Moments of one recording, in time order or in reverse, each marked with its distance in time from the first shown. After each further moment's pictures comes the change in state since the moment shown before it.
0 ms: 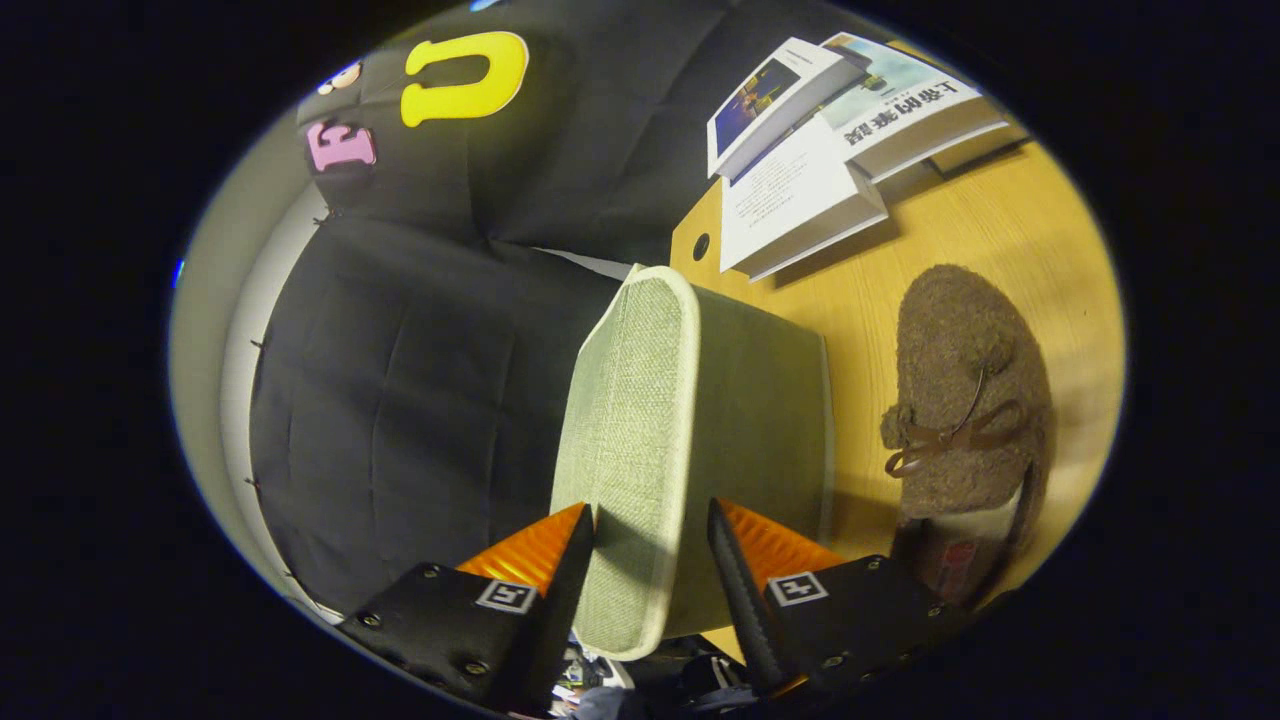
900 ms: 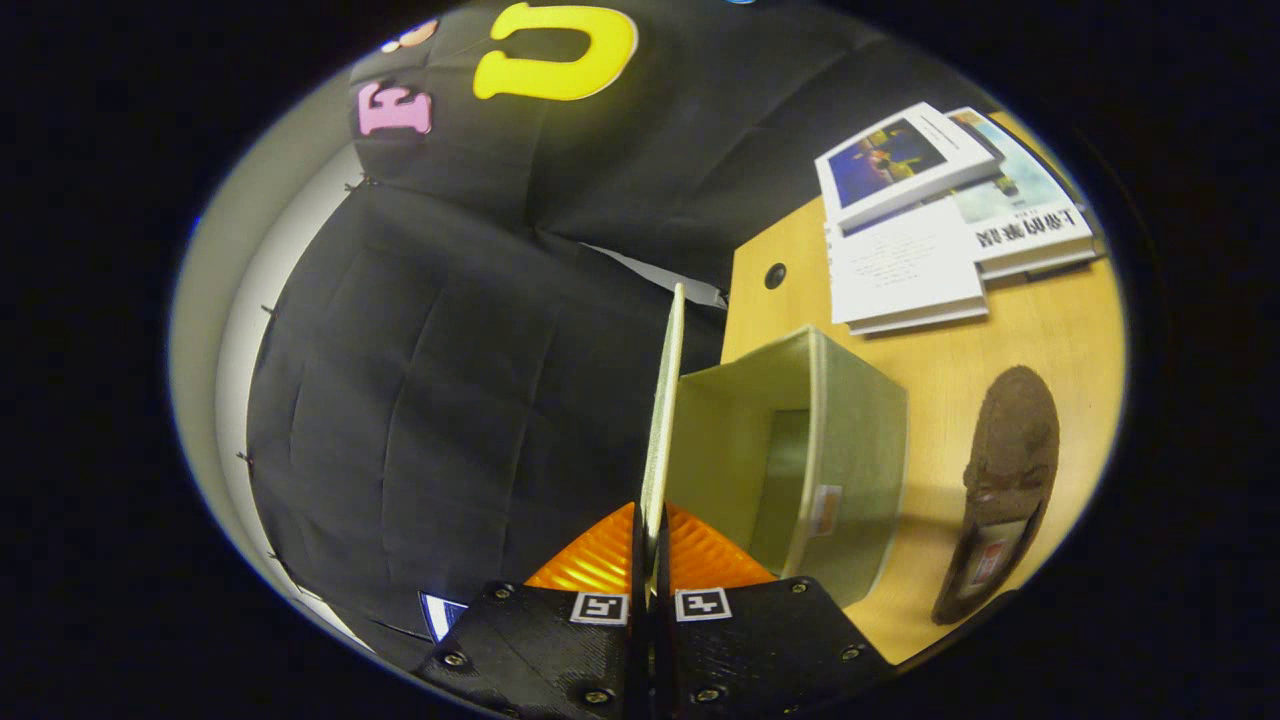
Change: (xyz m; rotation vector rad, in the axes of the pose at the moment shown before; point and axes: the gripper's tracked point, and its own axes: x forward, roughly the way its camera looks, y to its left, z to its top) arm 0.003 0.122 0.025 -0.183 0.015 -0.022
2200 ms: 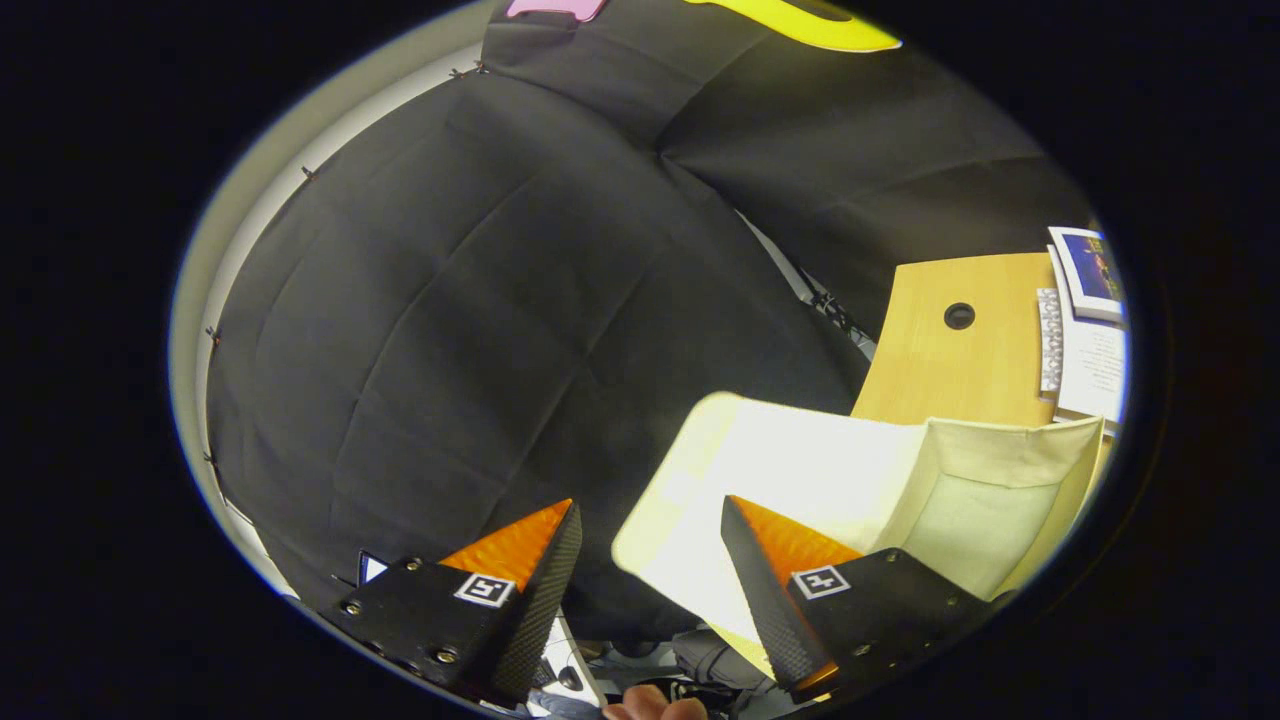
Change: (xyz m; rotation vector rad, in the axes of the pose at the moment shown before) arm 0.165 0.133 -0.023 -0.315 0.086 0.022
